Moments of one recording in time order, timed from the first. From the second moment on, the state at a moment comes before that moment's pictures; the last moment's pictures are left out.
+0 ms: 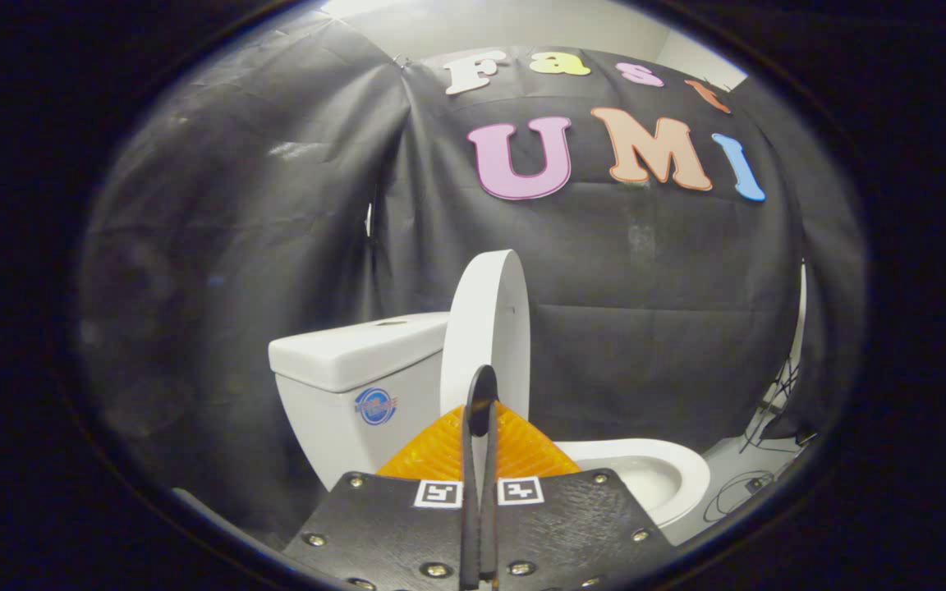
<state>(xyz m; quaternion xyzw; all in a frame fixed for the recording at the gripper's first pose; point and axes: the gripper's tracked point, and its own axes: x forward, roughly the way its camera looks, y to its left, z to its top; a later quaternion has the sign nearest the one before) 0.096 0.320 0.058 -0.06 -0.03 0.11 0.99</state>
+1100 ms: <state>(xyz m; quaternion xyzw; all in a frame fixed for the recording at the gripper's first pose) 0.077 0.339 0.026 -0.07 -0.02 0.13 0.99</state>
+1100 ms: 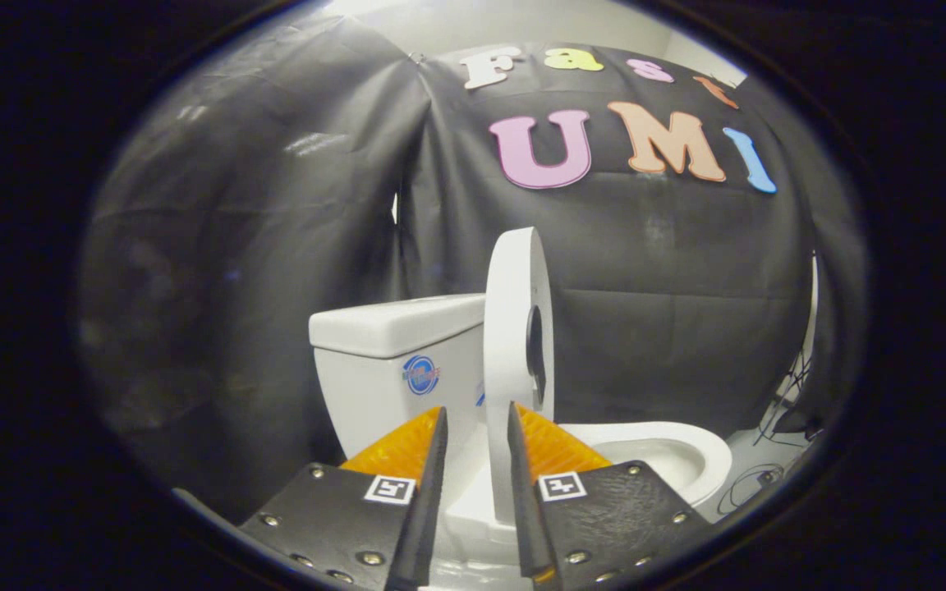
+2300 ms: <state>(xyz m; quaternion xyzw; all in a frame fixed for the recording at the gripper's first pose) 0.014 0.248 0.182 -0.07 -0.06 0.10 0.99</state>
